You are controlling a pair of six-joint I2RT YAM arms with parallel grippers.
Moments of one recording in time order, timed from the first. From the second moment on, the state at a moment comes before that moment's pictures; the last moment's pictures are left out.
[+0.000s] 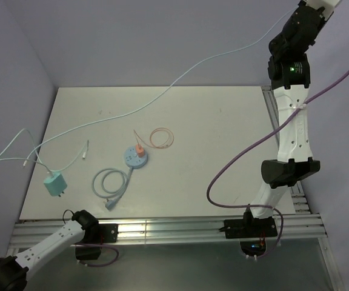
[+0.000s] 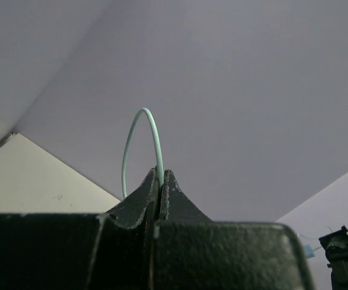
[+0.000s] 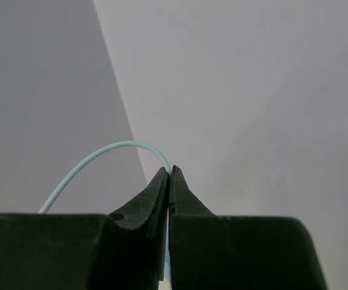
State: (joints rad) left arm -0.63 0.65 2.20 -1.09 -0.79 -0.51; right arm 0.07 1.76 2.34 -0.19 0.91 -0.19
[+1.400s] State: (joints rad) left arm -0.80 0.51 1.73 -0.91 -0.50 -0.39; right arm 0.01 1.68 2.19 -0.38 0.43 0.16
